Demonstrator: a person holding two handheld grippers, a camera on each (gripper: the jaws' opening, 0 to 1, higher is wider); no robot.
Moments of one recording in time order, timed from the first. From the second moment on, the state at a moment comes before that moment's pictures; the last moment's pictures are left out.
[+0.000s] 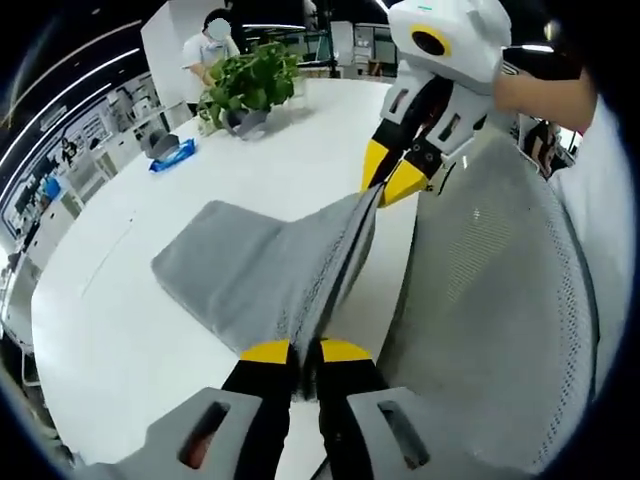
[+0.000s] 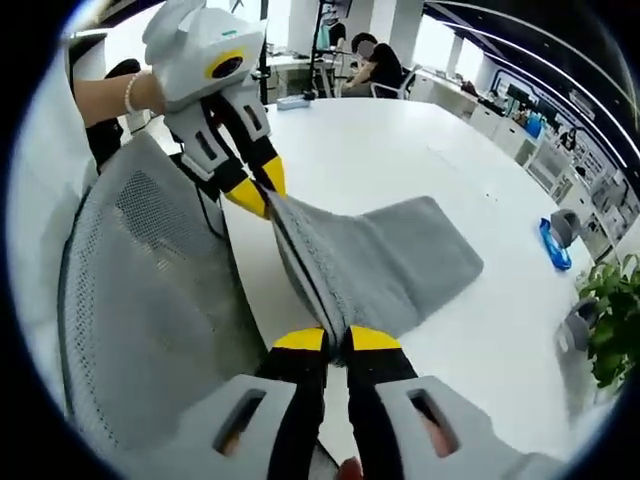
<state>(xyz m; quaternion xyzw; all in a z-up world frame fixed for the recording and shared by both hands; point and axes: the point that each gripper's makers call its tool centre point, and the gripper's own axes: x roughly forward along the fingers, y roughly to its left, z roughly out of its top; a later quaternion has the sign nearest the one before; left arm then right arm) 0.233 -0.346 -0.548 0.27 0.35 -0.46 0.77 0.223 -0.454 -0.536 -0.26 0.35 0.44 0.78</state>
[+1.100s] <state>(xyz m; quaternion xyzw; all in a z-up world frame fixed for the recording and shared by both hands) 0.369 -0.368 -0.496 0.28 0.28 -0.38 0.83 0.363 -0.476 -0.486 -0.31 0.27 0.33 0.85</state>
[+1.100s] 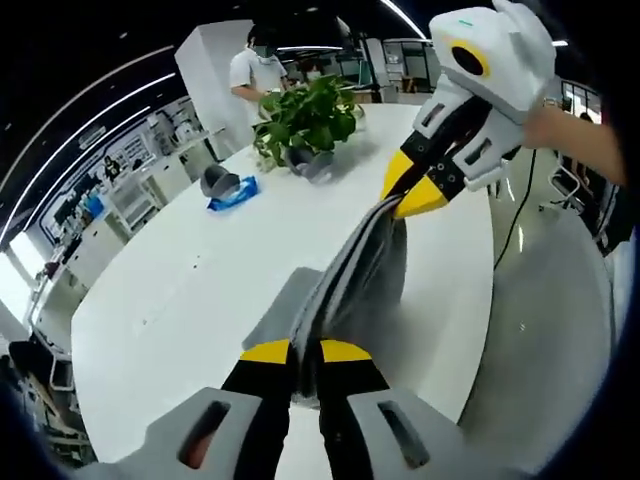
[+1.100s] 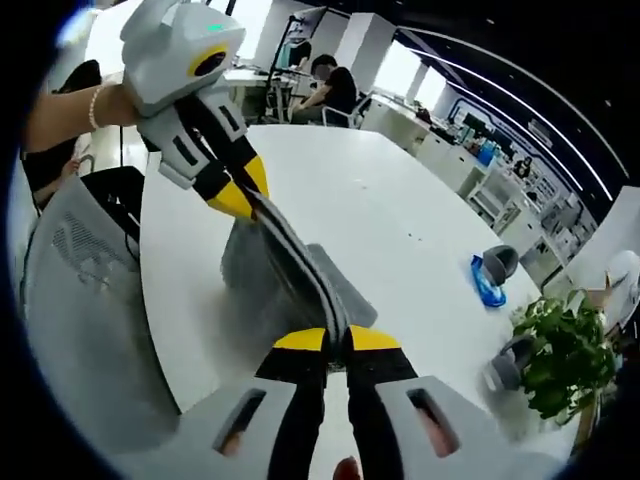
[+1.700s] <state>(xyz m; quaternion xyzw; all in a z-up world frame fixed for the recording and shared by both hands) 0.425 -0.362 -0.570 0.25 0.33 -0.33 0.85 0.433 -0.474 -0.559 -0.26 0.31 0.30 0.86</state>
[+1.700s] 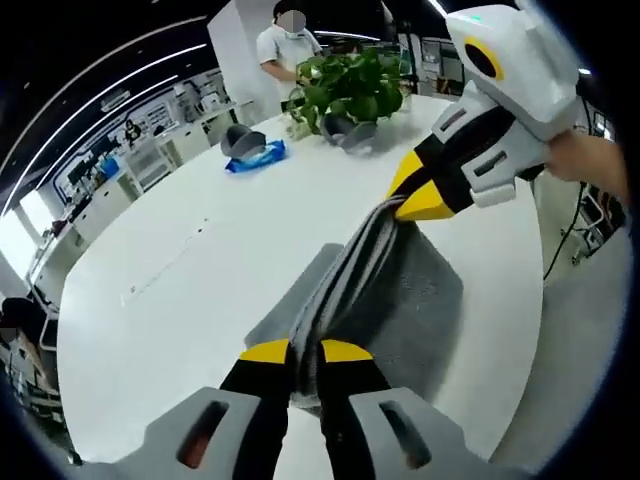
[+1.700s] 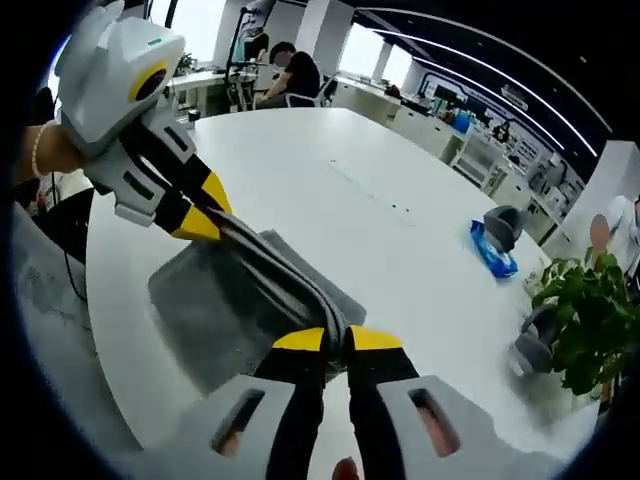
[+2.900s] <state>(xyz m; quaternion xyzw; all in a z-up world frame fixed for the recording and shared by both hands) 0.412 -0.334 -0.572 0.11 0.35 -0.28 0.89 0.421 -0.477 -0.565 -0.20 0.30 0.29 0.88</state>
